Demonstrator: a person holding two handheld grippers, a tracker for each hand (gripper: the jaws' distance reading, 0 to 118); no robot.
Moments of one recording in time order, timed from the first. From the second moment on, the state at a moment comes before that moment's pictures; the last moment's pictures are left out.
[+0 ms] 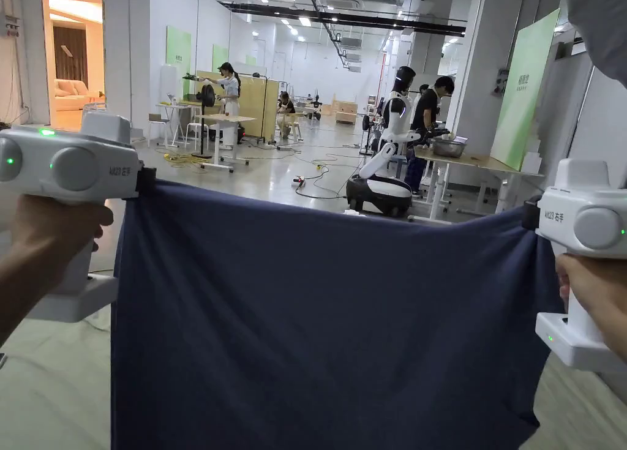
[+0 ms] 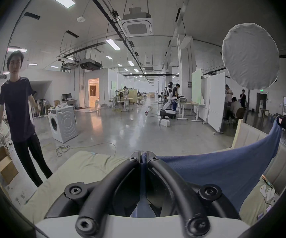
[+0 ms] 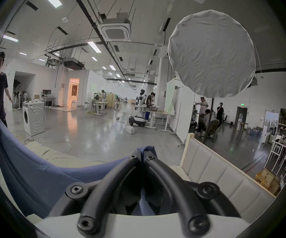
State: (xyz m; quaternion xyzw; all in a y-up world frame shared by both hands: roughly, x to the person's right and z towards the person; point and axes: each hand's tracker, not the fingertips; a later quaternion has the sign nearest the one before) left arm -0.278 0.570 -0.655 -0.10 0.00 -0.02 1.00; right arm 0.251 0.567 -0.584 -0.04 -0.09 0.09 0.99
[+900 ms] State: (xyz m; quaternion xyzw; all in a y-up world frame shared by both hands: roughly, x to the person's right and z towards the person) left arm -0.290 0.517 -0.663 -0.10 0.00 -0.03 1.00; right arm 0.238 0.552 -0.601 0.00 -0.08 0.10 0.99
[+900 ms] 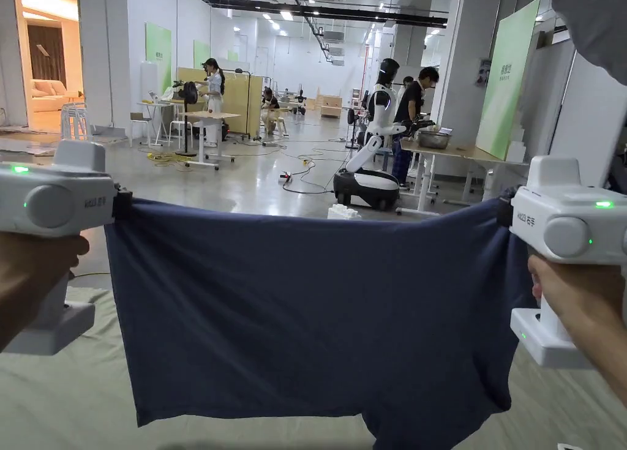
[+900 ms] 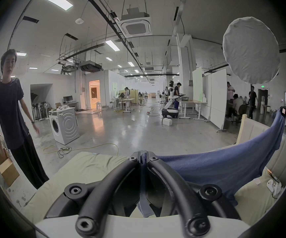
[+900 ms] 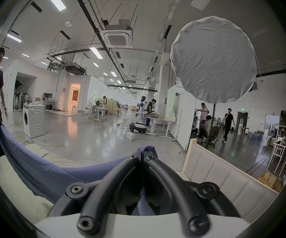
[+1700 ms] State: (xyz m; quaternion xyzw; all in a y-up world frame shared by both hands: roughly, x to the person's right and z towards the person) left arm -0.329 0.333 -0.414 -0.18 -0.03 0.00 0.98; right arm 0.216 0.373 -0.355 -0.13 -0.03 0.12 0.98
